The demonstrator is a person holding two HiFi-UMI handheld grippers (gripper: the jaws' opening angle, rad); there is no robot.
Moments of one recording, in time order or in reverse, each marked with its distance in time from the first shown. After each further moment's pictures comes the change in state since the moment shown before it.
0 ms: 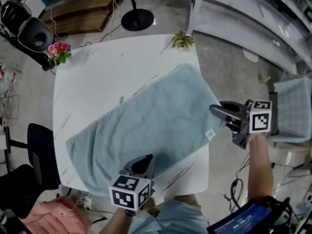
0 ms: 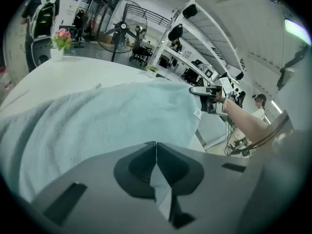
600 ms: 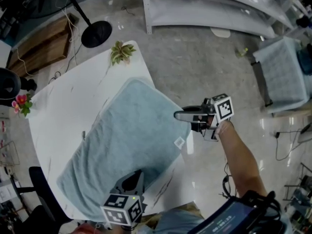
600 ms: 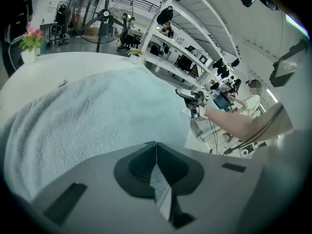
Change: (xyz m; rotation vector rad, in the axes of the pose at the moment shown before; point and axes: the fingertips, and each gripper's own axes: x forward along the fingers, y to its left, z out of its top) left arm 0.058 -0.033 0.003 0.083 0.131 -0.035; right arm -0.007 -0.081 -0.038 0.331 -0.230 0.423
